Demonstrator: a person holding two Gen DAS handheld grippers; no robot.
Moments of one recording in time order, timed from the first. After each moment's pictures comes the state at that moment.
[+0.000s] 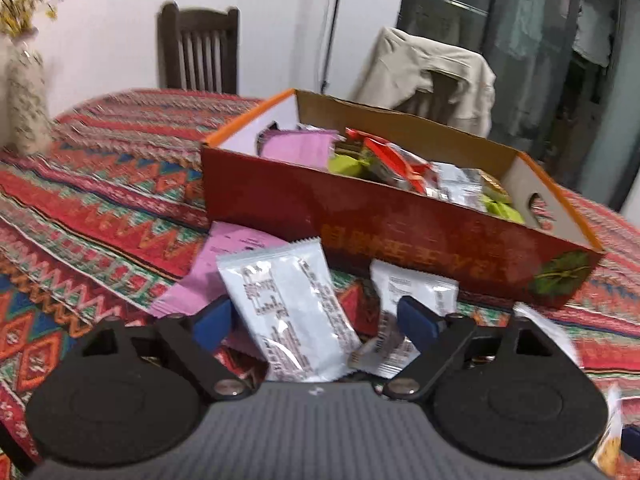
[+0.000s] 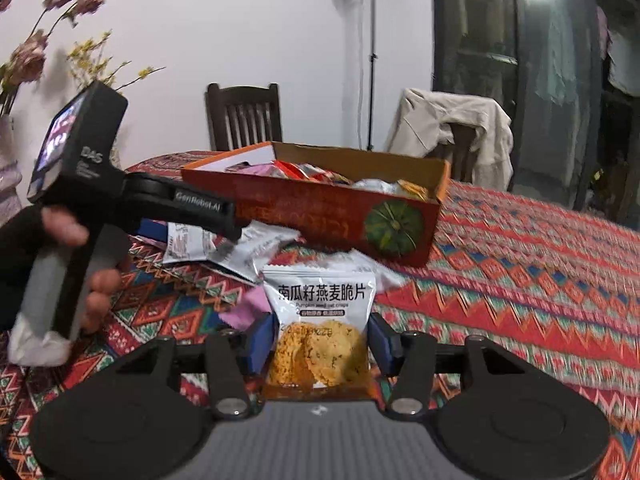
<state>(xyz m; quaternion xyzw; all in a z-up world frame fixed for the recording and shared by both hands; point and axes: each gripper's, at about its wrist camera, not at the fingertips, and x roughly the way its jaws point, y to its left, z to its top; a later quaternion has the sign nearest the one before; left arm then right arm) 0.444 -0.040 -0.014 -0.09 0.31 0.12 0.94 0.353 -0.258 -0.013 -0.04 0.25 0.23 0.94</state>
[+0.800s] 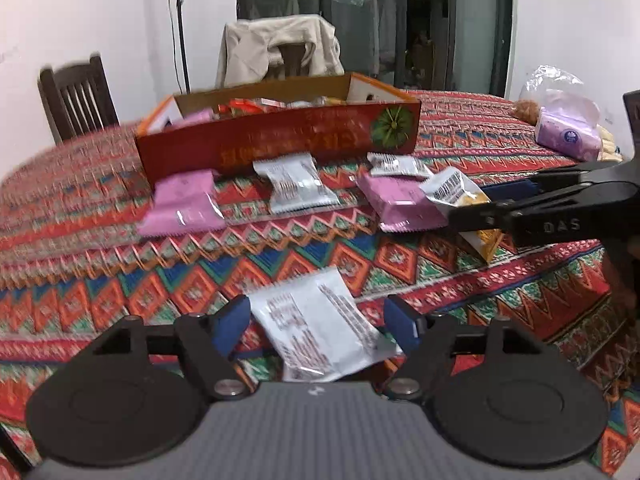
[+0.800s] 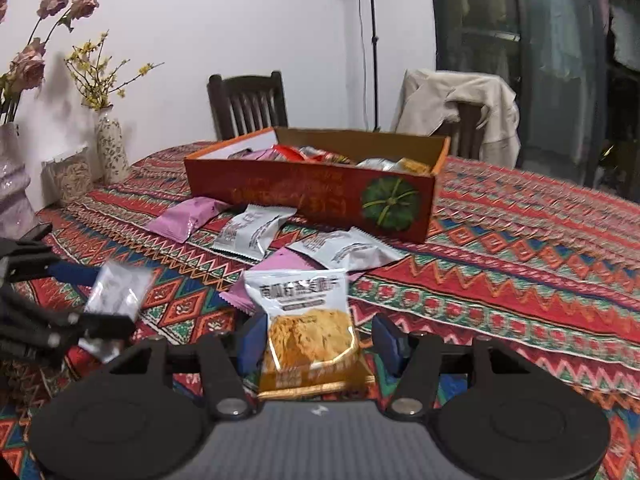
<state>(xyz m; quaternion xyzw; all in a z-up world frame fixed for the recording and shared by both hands) 0.305 -0.060 -0.011 0.04 0.34 -0.09 0.94 0.366 -0.263 -0.016 -0.03 0.29 0.26 0.92</state>
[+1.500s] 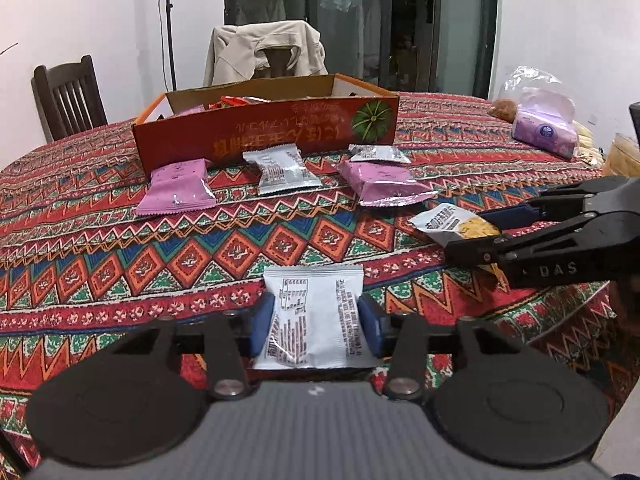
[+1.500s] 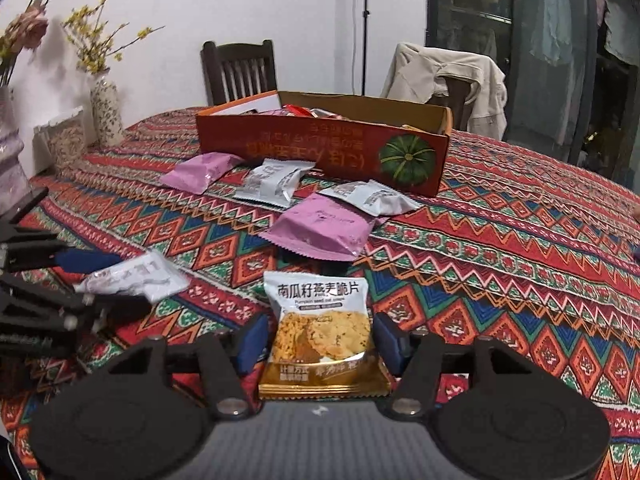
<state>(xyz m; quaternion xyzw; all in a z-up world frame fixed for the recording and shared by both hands) 0.274 -0.051 -0.017 0.05 0.32 -0.11 0.94 0.310 -0.237 -0.023 -0.06 0.32 0.22 0.92</state>
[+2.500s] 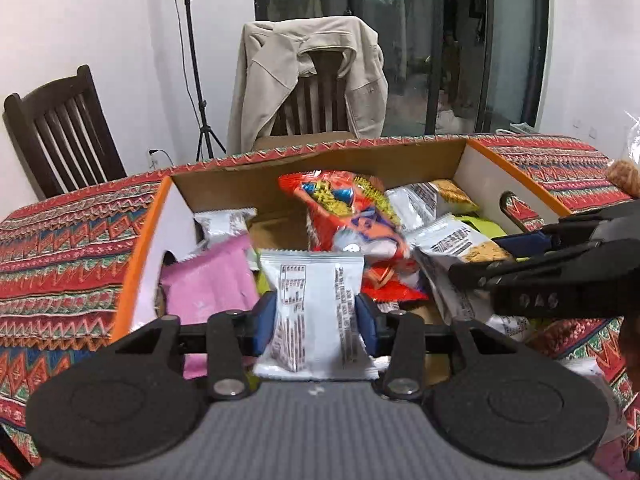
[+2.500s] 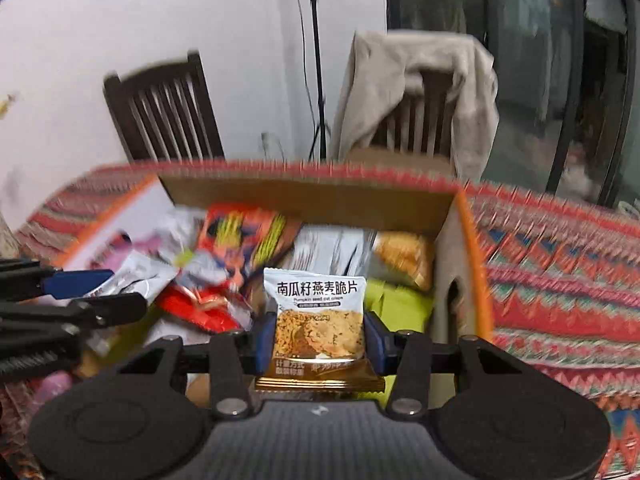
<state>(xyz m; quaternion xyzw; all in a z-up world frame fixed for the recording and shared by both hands) 0.570 -0.016 0.016 0.05 0.33 -0.07 0.94 0.611 -0.170 0.013 -0.03 0.36 0.16 0.92</state>
